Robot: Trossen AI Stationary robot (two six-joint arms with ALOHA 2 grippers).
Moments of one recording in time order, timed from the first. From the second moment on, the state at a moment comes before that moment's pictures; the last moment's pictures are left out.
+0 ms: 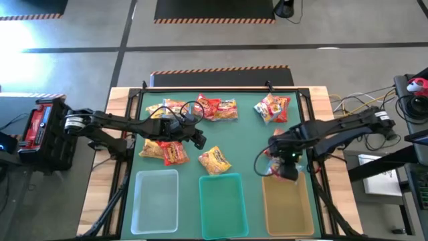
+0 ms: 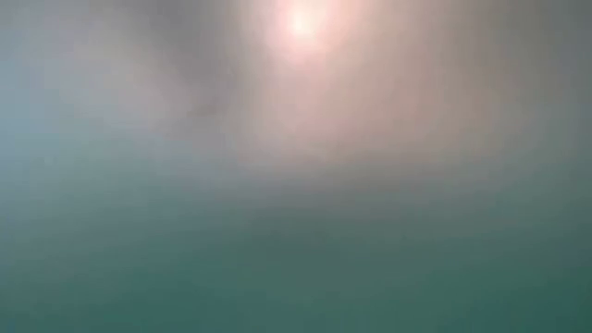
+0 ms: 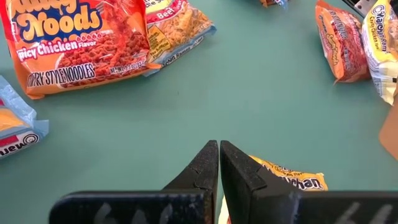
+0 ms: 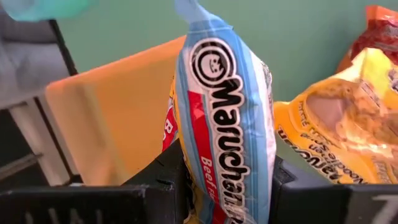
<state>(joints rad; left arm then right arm) 0.05 1.42 0.89 -0.27 -0.33 -0.75 0.19 1.18 1.00 -1.15 -0.38 0.48</state>
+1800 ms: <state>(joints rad) 0.05 1.42 0.89 -0.28 -0.30 -0.80 0.29 1.30 1.09 -1.27 -0.22 0.47</state>
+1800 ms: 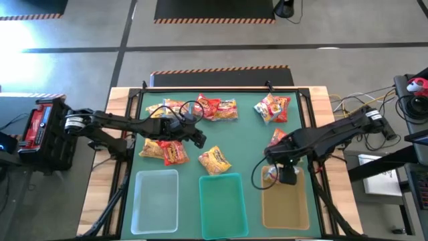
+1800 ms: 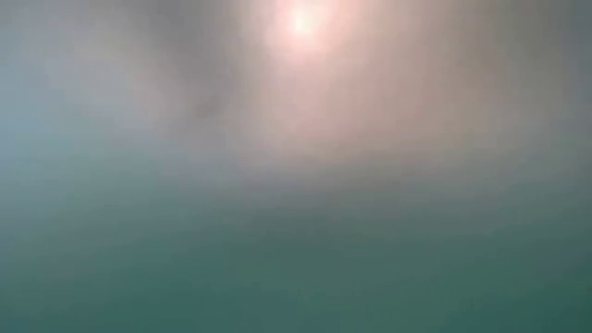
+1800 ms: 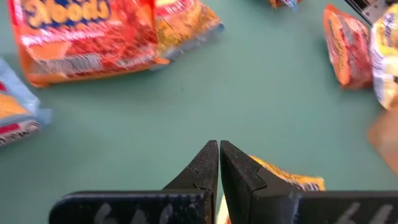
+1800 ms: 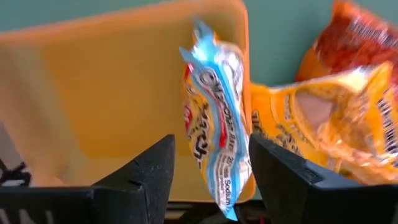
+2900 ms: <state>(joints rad) -0.15 1.50 0.87 -0.28 -0.02 -1.08 0.07 1.37 0.88 -0.30 0.09 0.93</state>
